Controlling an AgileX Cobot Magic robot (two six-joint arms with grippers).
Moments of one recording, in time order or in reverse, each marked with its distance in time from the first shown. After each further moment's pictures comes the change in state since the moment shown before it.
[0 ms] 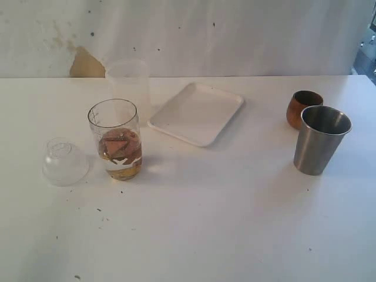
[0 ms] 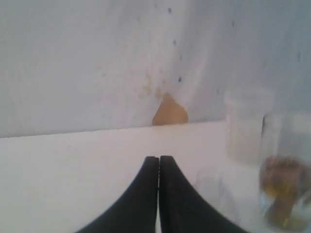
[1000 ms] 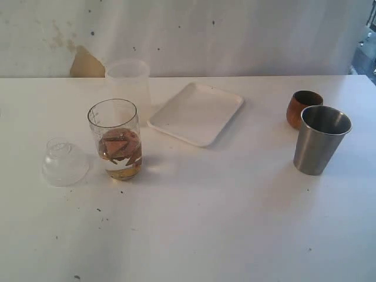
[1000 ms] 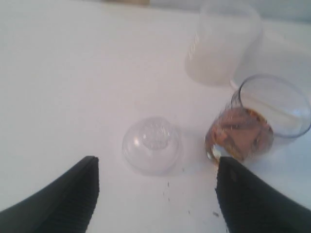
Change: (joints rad) left arm 0.000 1.005 -0.739 -0.244 0.481 0.083; right arm 0.000 0.000 0.000 0.000 0.002 0.000
